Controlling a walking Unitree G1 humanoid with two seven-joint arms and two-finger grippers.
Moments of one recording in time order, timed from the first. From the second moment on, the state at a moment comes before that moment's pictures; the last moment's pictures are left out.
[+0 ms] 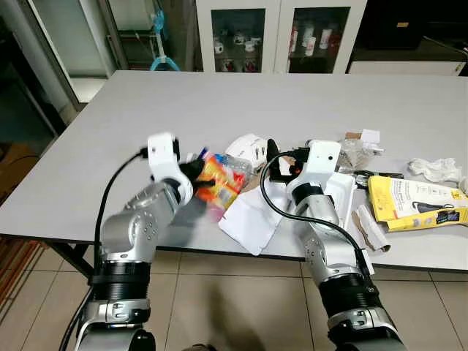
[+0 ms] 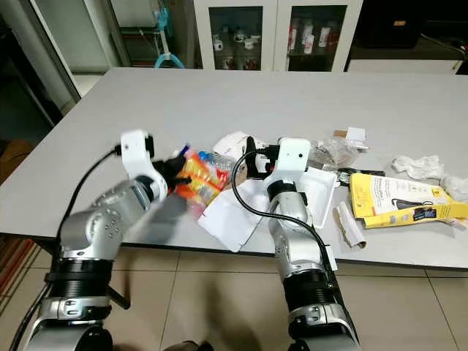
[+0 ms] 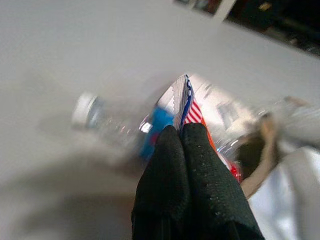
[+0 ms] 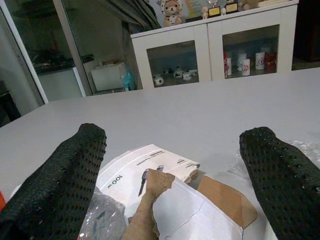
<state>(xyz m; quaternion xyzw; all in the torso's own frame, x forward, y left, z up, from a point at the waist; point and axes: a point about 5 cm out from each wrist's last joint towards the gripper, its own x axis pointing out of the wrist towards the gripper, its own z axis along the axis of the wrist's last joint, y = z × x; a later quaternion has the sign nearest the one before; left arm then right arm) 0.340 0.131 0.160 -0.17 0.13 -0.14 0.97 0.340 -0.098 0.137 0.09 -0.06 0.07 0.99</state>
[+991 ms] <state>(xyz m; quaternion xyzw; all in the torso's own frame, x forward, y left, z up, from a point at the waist) 0.352 0.152 0.205 -0.27 -0.08 -0.03 0.96 0.340 -0.097 0.137 0.09 -0.06 0.07 0.99</state>
